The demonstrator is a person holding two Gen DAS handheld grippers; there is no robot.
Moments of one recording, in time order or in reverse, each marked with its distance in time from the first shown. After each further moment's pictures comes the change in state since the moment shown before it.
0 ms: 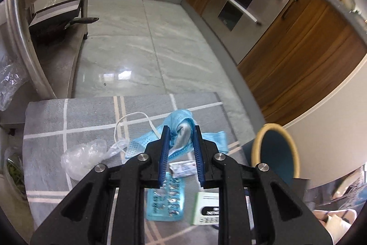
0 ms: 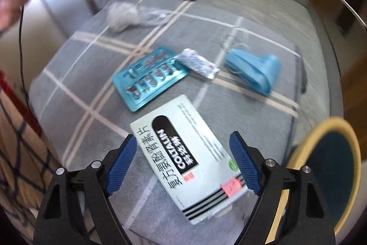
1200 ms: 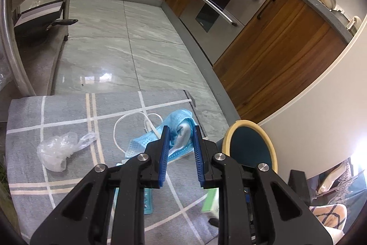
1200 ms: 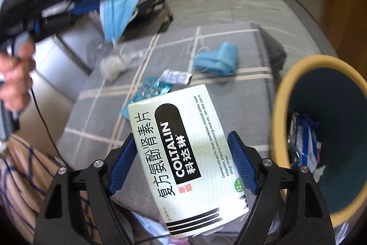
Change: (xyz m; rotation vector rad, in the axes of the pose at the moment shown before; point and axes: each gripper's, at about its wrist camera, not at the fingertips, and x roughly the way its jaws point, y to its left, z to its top) left arm -0.005 -0.032 -0.014 0.026 -0.003 -0.130; right arm -0.055 -0.038 -0.047 0.458 -0.217 0.098
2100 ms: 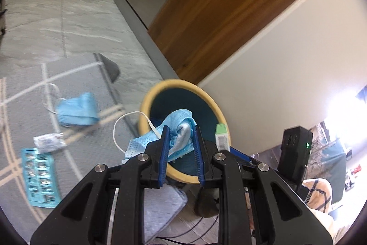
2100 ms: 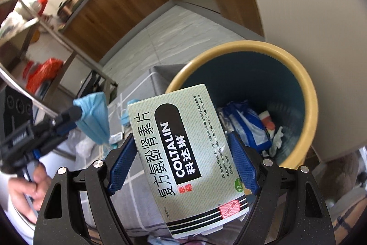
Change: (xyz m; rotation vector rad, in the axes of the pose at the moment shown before) left arm 0.073 -0.116 -0.053 0.133 0.192 -0.297; right arm -0.106 -0.129 -0.049 0.541 -0.267 -0.125
